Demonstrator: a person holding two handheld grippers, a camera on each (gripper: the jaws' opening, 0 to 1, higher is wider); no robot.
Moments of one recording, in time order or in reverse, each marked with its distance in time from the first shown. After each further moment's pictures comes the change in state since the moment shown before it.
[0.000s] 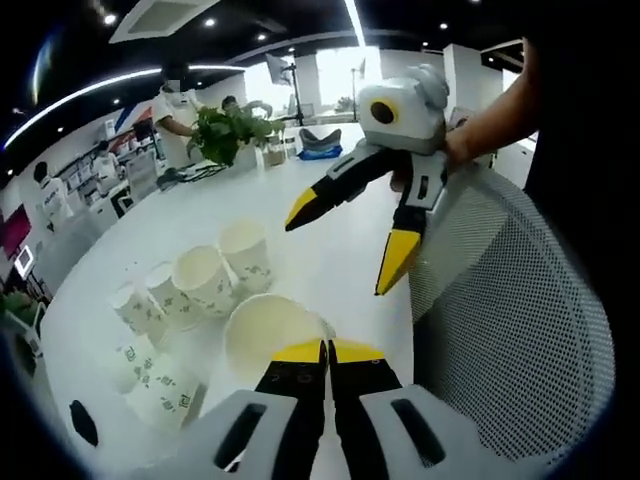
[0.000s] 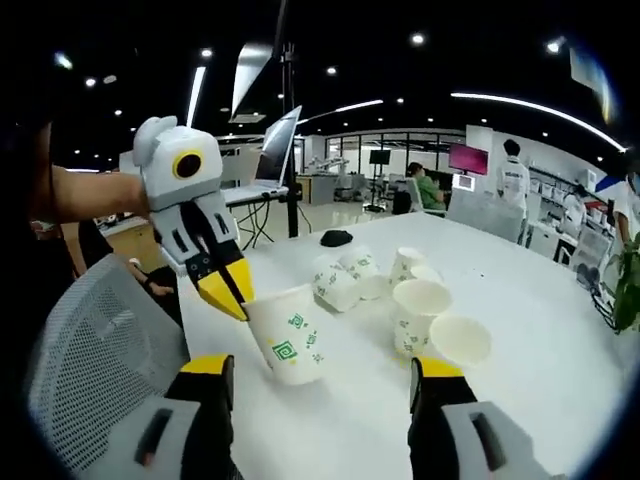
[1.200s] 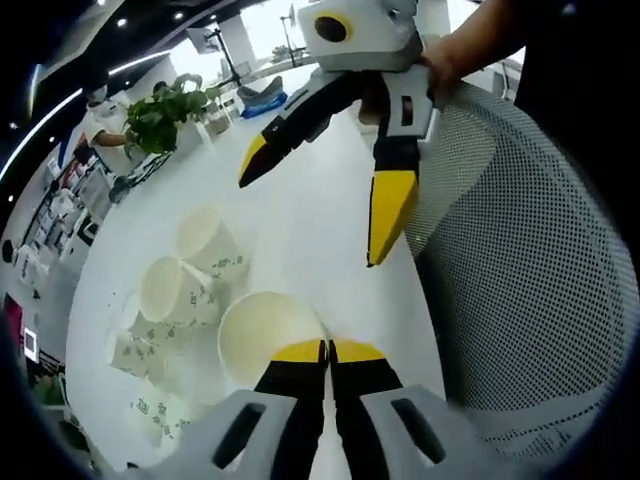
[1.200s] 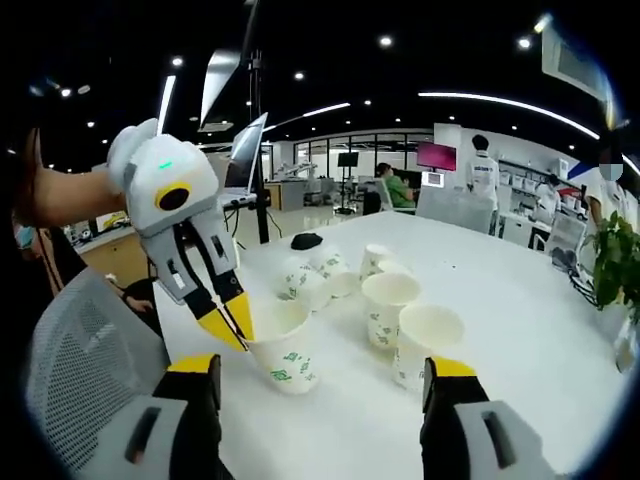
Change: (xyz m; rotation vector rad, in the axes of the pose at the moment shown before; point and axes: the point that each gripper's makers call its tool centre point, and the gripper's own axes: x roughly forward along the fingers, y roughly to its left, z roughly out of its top) left arm 0.031 0.003 -0.019 0.256 0.251 -0.095; right arm -0.008 -0.012 0.000 0.061 -0.022 -0.110
